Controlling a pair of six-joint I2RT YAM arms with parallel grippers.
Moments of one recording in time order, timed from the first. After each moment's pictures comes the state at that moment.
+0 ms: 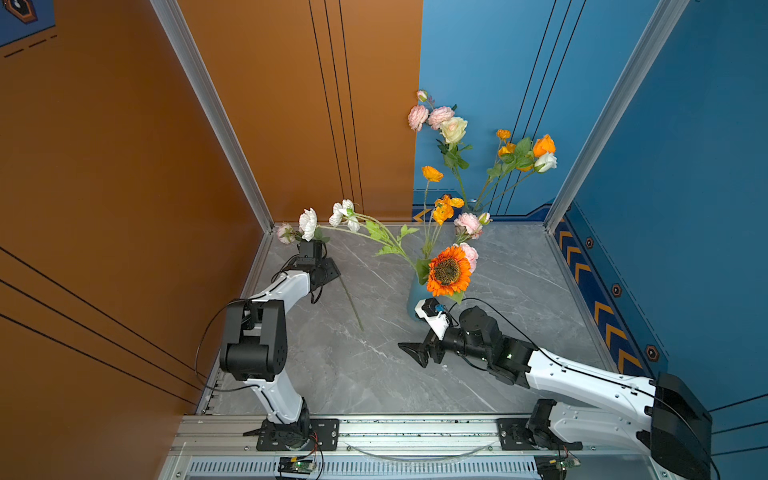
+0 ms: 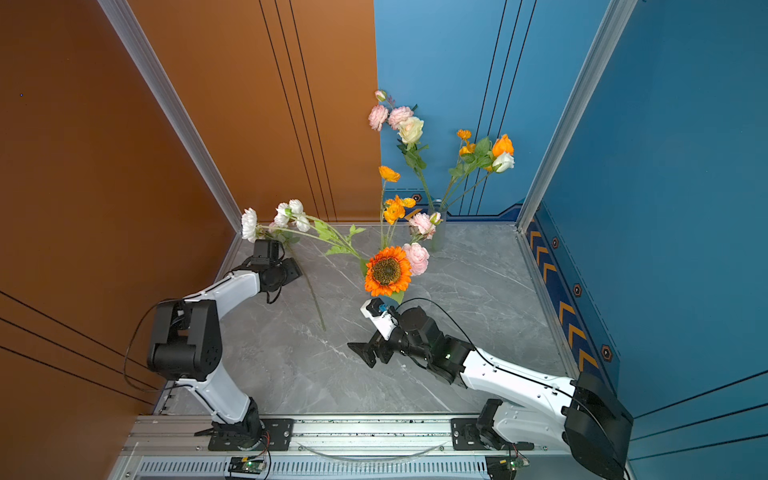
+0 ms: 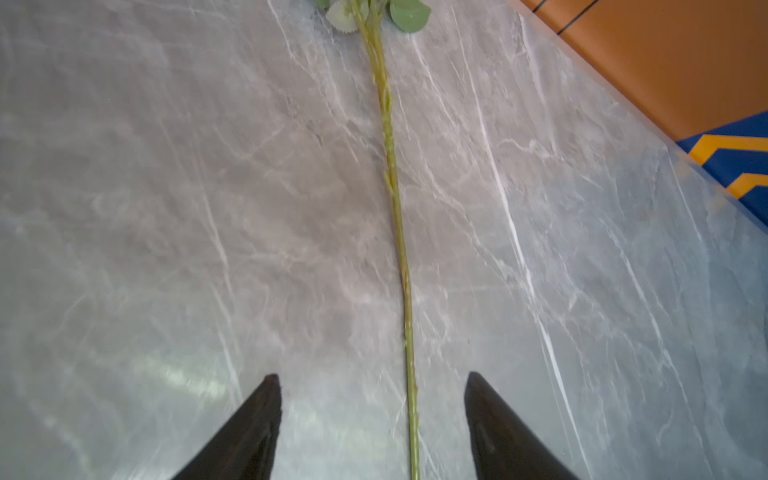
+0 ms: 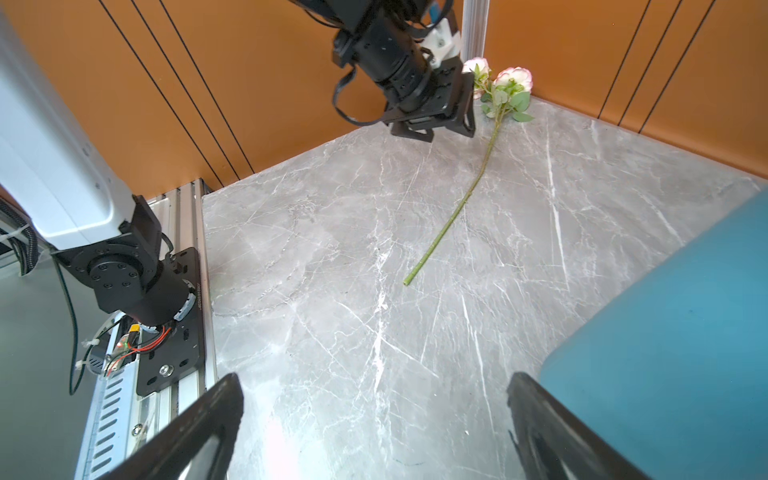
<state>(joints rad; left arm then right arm) -0.01 1.81 1.18 -0.25 -0.01 -0.61 0.97 1.15 0.64 0.16 -0.17 0.10</state>
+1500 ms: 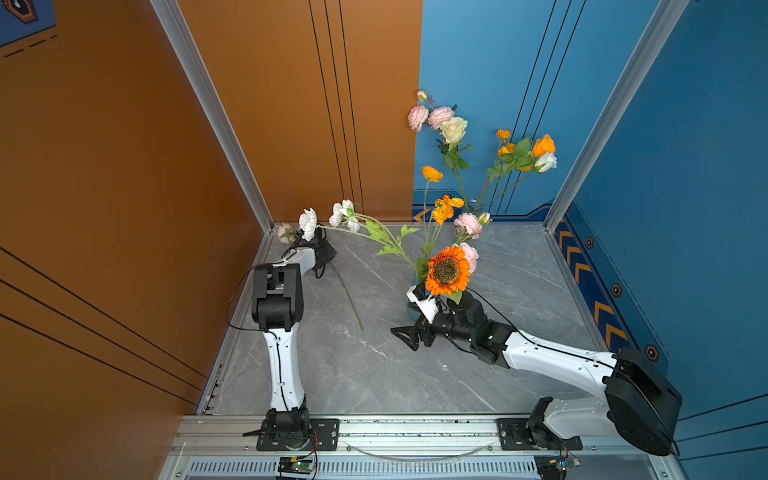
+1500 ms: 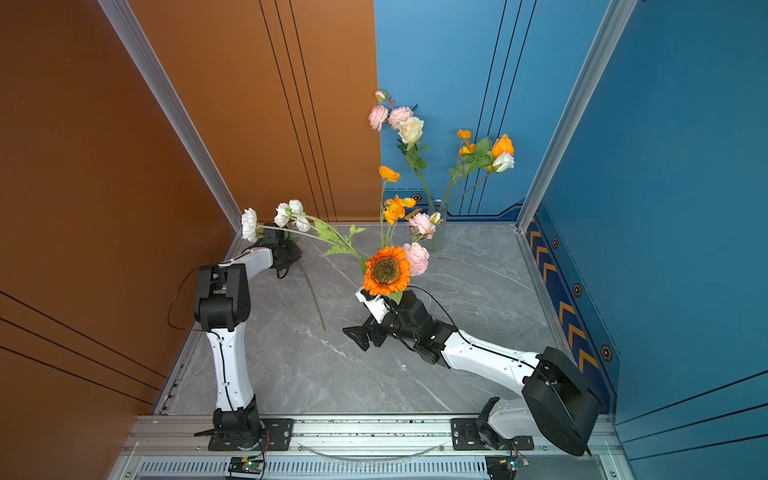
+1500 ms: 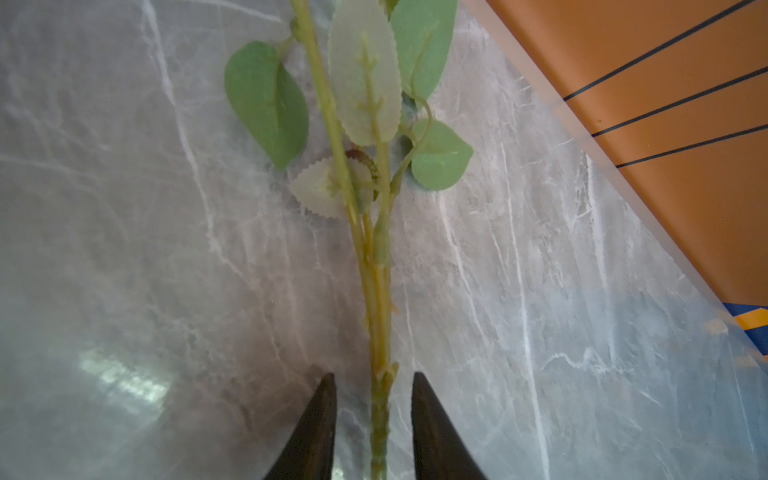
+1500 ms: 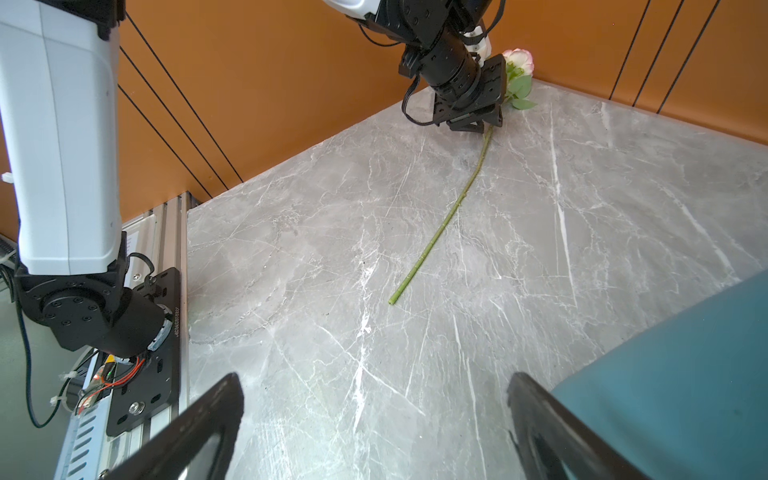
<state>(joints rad) 0.04 2.27 1.66 -0.27 0.01 -0.68 0.84 1.34 0.72 0.25 -0.30 0.11</state>
